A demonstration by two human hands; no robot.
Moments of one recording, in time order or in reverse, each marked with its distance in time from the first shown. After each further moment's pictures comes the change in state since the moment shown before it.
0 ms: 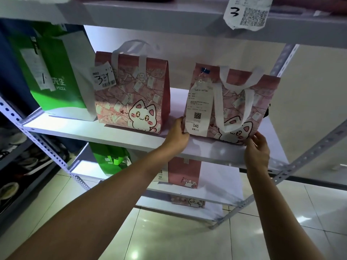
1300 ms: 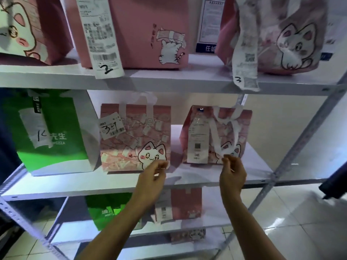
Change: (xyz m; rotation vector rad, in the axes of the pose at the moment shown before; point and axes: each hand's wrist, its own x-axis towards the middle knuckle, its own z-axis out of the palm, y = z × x) left_hand -0.062 -0.033 -0.152 0.000 -0.077 0.311; right_hand -0.097 -0.026 0.100 0.041 0.353 -0.189
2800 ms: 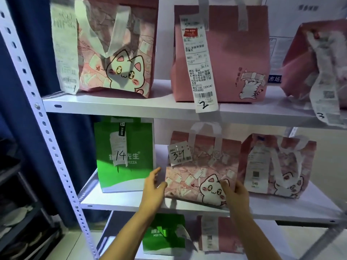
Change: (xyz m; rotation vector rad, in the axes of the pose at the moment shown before) left_hand 0.032 -0.088 -0.158 -0.290 0.263 -0.156; right_hand -0.092 -0.020 0.137 0.062 -0.323 0.139
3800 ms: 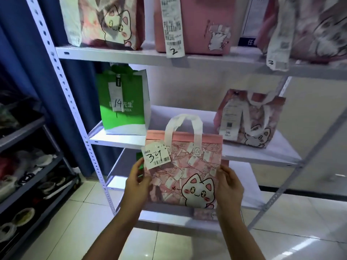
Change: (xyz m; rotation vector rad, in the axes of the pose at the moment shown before) left_hand -0.251 -0.005 0.026 -0.098 0.144 -0.035; right_hand -0.177 -0.005 -0.142 0.116 -0.001 0.048
